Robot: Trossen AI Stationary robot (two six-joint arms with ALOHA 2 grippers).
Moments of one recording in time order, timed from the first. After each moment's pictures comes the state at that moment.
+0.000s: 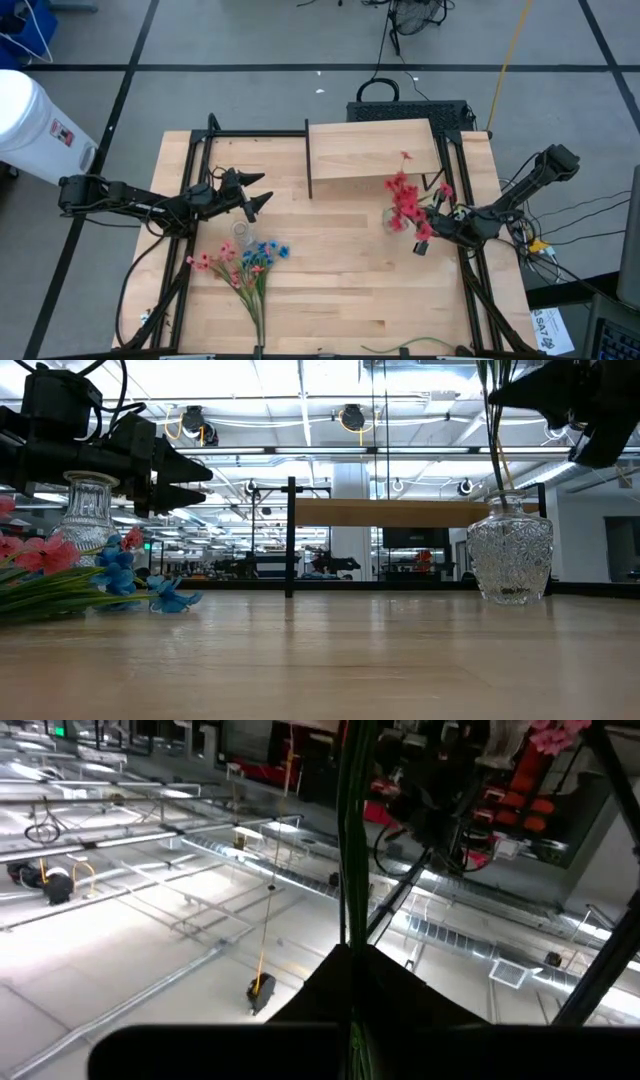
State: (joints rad) left arm 0.14 1.01 0.01 1.00 -0.29 -0.21; right arm 0.66 0.71 0.13 0.76 1.02 2.81
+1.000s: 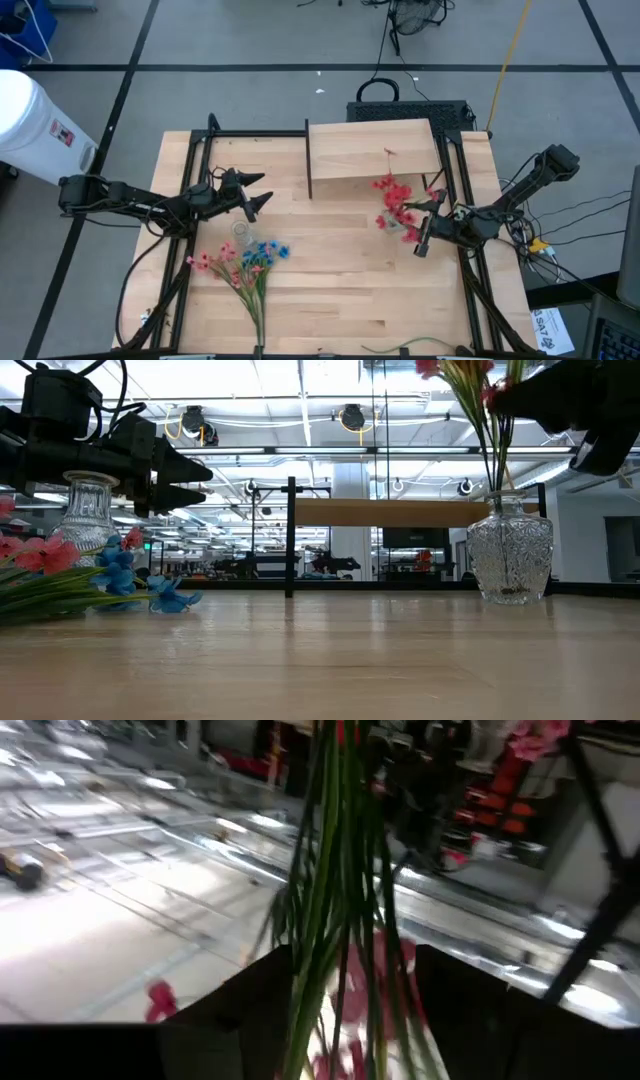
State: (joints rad) left arm 0.14 1.01 0.01 1.00 -0.29 -0.21; right arm 0.65 0.71 0.11 0.77 0.97 2.77
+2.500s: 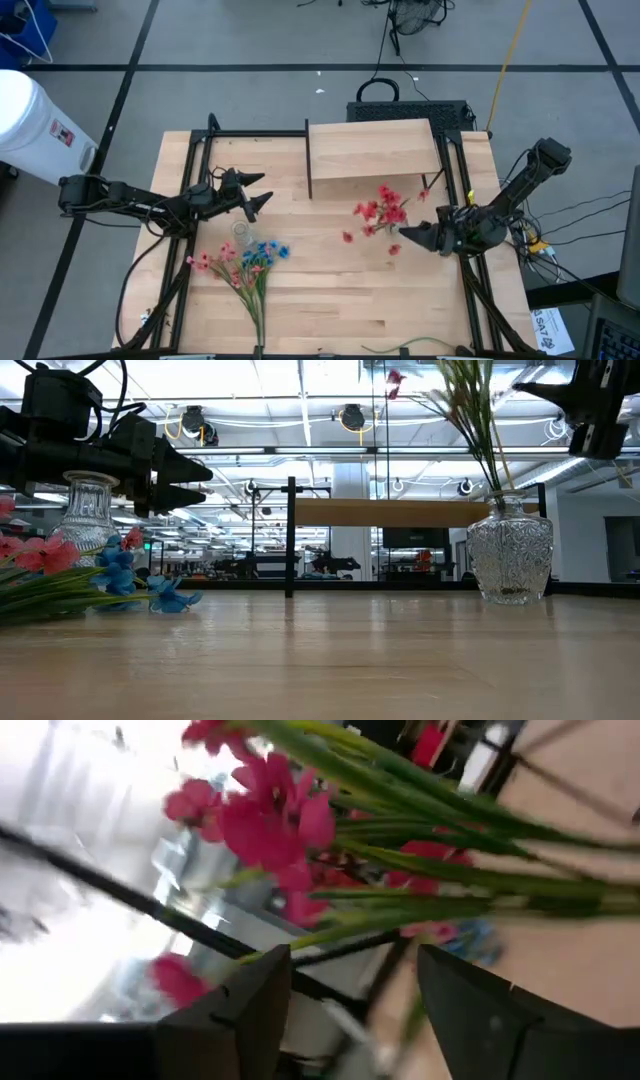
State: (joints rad) left arm 0.14 1.02 0.01 1.00 -0.29 -0.21; right arm 0.81 0.75 0.14 0.79 0.91 0.98
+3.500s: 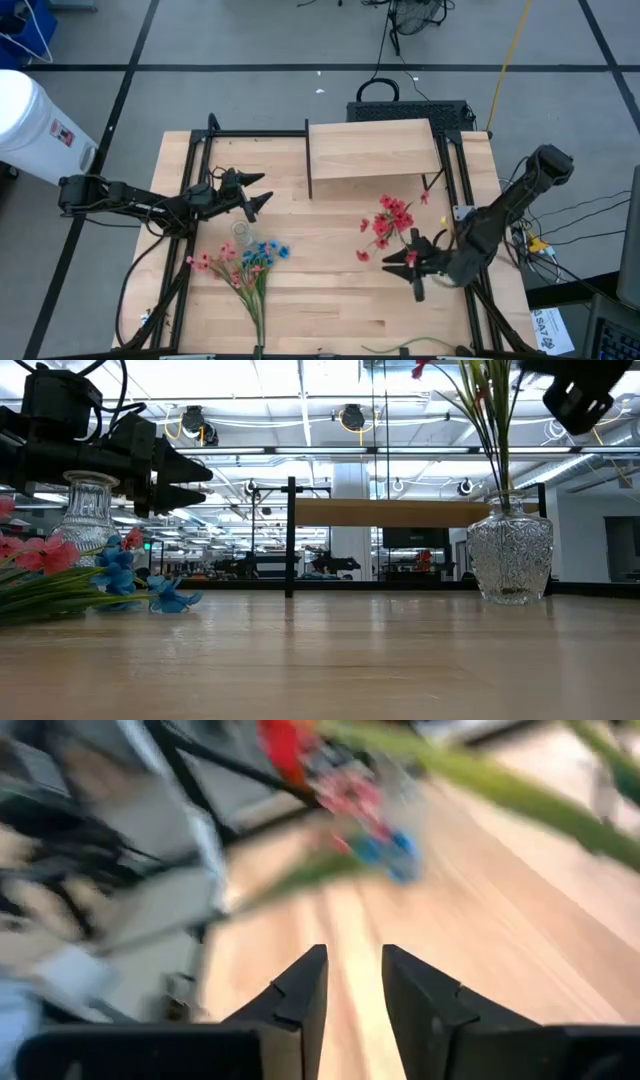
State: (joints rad) left arm 0.14 1.02 0.01 1.00 -0.29 -0.21; right arm 0.79 1.09 0.55 0.10 0.73 0.72
